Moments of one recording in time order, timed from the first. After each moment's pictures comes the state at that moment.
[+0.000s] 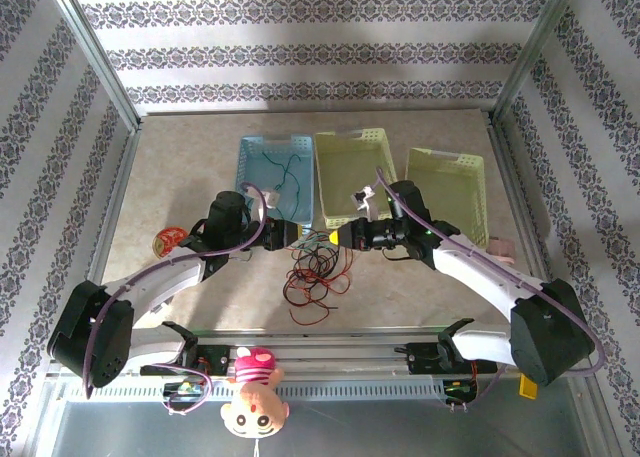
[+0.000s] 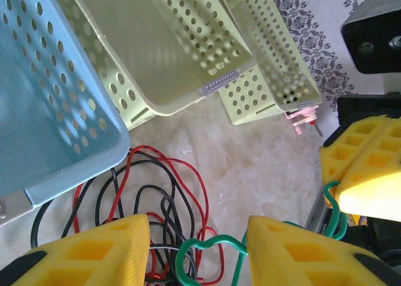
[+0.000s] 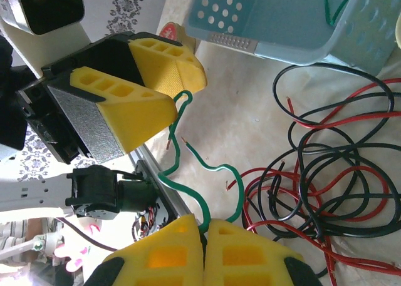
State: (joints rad) left arm -0.44 1.25 0.61 0.14 0.57 -0.49; right arm 0.49 1.25 0.73 -0.14 -0.81 0.63
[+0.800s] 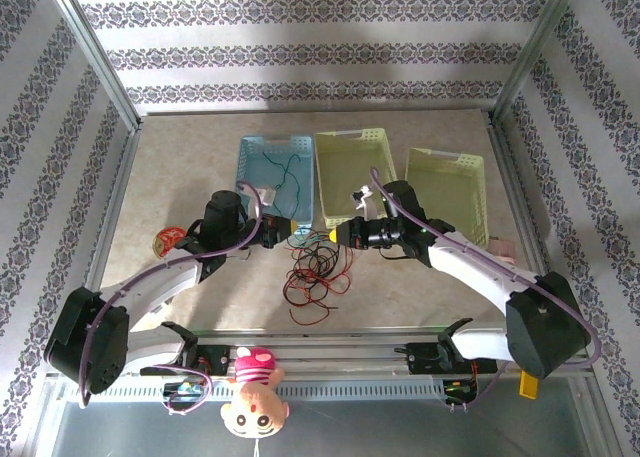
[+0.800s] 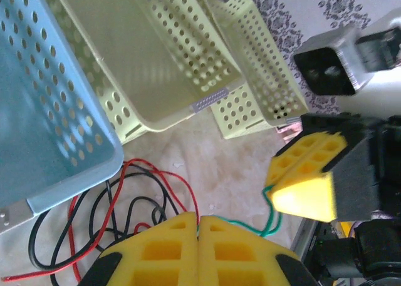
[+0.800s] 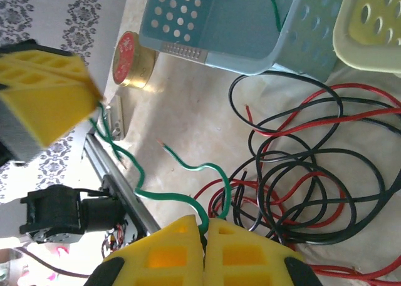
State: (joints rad) left arm -0.44 1.18 0.62 0.15 0.55 -0.54; right arm 0.53 1.31 0.75 -0.16 -0.66 0.63
